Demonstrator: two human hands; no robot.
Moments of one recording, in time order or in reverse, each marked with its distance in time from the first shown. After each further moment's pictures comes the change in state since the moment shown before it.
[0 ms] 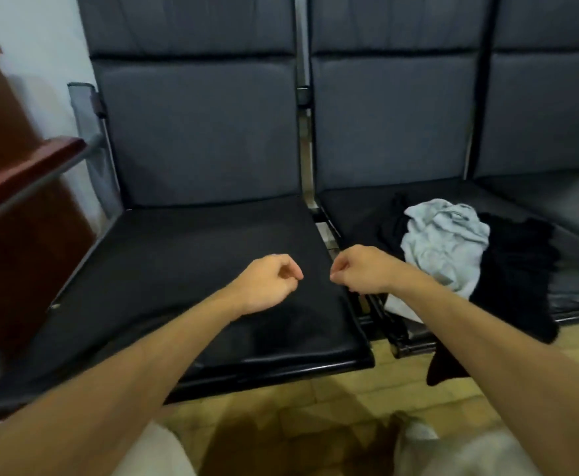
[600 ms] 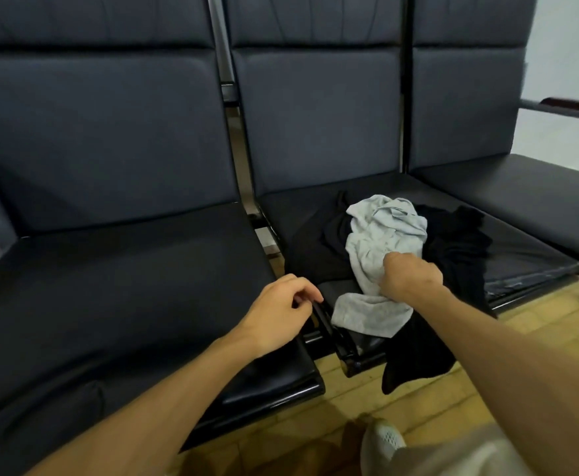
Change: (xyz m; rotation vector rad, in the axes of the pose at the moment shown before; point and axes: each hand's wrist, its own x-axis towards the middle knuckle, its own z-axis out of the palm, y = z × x) left_hand 0.054 0.040 0.089 -0.098 -0.045 0.300; right_hand 0.004 0.139 -0.018 -0.327 0.267 0.546
